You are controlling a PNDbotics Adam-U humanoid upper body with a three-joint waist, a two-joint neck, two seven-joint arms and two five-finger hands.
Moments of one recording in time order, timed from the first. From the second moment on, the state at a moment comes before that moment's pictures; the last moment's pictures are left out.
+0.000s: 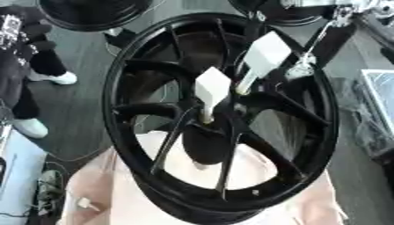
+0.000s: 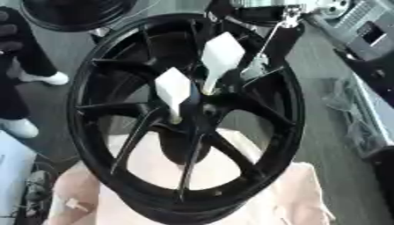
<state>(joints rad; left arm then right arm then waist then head) -0.47 0.41 -0.02 -1.71 0.27 0.13 0.04 -1.04 -0.79 0.54 -1.47 -0.16 -0.47 0.71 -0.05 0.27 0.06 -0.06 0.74</state>
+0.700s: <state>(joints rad) -0.47 0.41 -0.02 -1.71 0.27 0.13 0.04 -0.86 -0.99 0.21 -1.46 -0.37 -0.49 0.70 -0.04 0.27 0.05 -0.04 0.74</state>
